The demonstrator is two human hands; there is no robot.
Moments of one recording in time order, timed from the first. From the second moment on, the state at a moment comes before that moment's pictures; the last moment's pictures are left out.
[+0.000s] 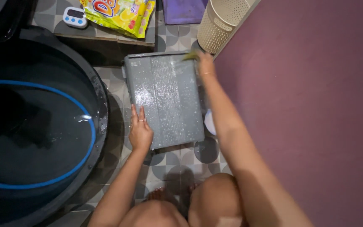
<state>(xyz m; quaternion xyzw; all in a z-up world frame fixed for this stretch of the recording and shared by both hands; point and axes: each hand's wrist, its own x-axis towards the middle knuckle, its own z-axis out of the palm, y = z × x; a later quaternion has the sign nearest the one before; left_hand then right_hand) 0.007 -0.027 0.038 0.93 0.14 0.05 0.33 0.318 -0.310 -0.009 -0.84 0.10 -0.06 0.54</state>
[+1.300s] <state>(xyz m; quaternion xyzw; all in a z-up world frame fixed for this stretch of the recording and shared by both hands) 0.011 -0.025 0.021 0.97 0.07 0.10 0.22 0.074 -0.464 -0.179 -0.99 -0.04 0.10 0.14</state>
